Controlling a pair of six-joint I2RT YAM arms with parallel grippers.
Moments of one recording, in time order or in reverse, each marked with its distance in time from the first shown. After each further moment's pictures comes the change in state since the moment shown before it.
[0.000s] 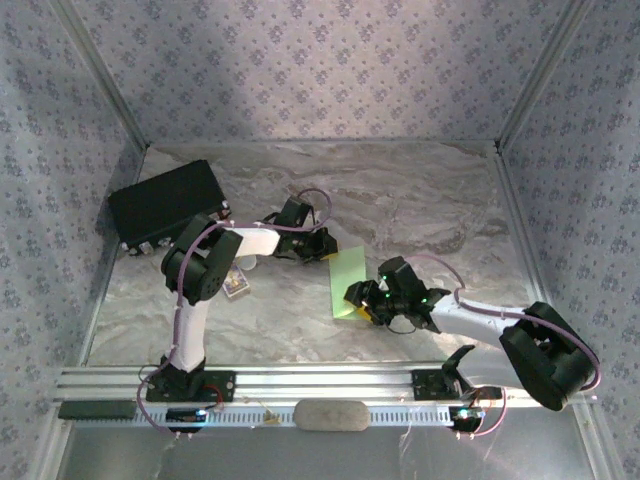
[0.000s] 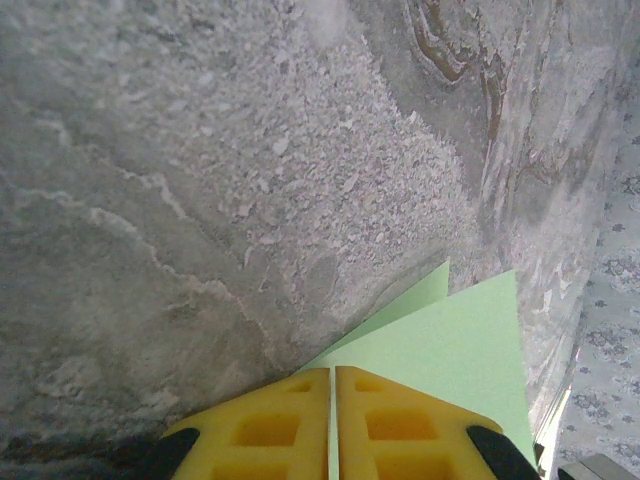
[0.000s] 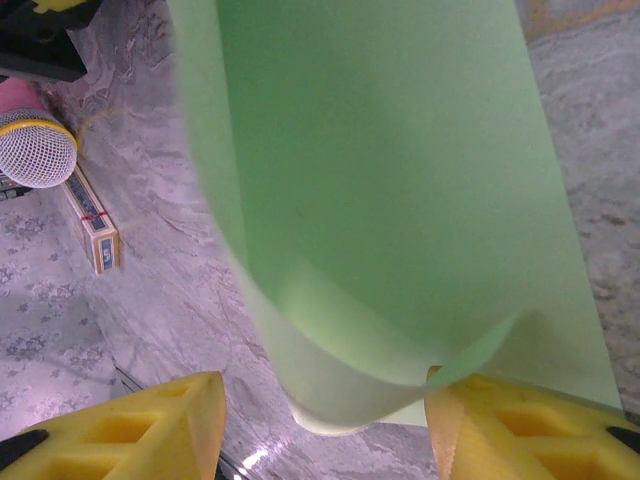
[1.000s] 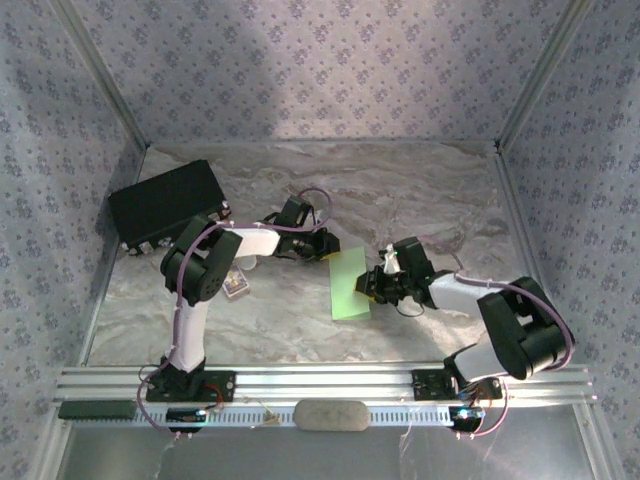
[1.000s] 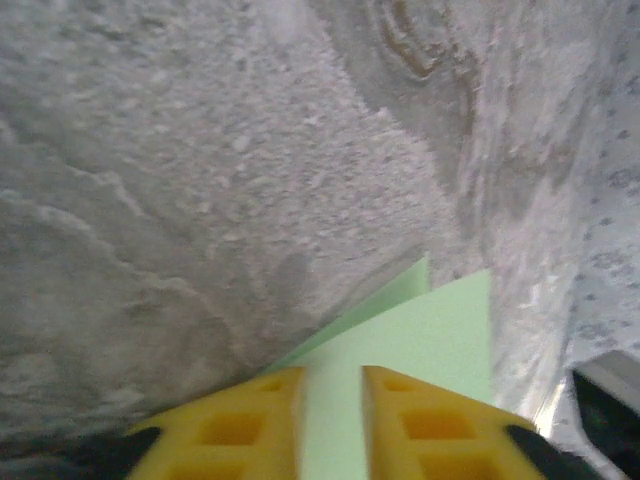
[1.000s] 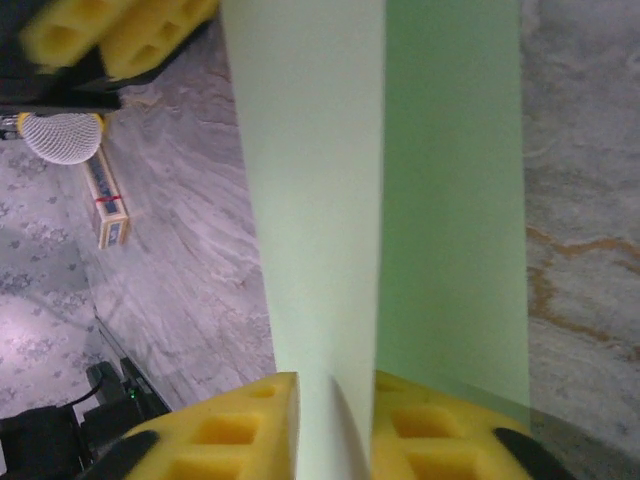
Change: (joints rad) left arm -0.006 -0.018 -0.006 0.023 0.013 0.002; right arm -0.233 0.191 0.100 0.003 -0.248 -0.401
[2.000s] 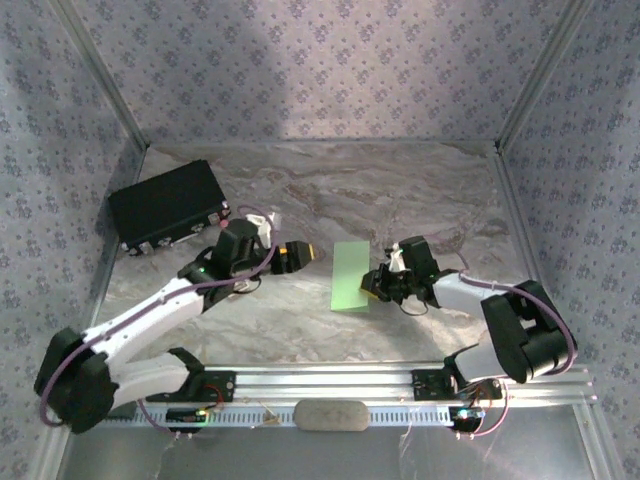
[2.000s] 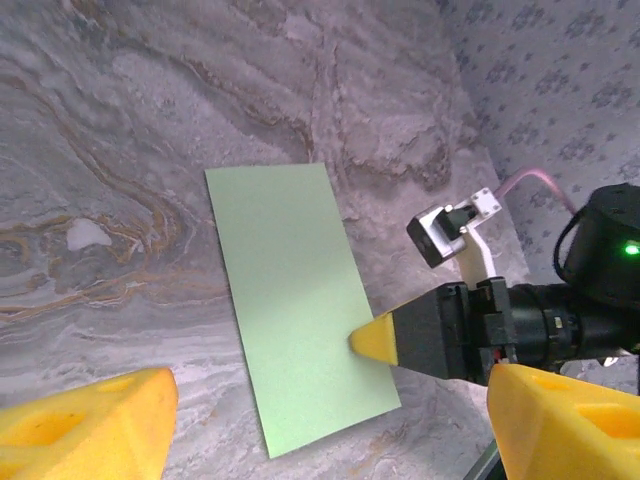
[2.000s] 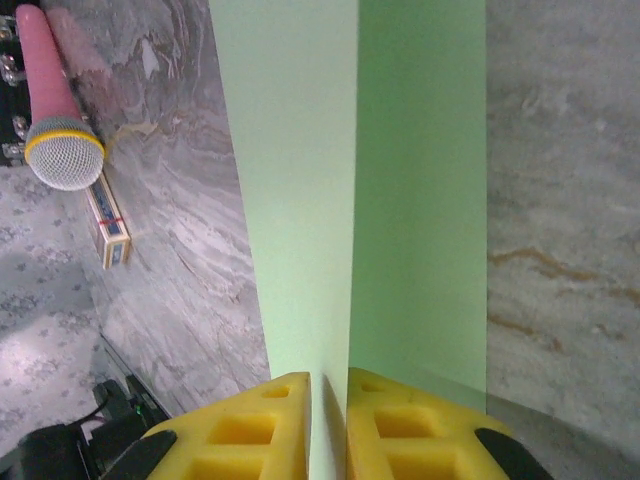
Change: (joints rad) left arm -0.060 -0.969 -0.471 -0.170 -0.354 0.113; right arm -0.047 -0.039 -0.001 -0.050 -0.001 -0.006
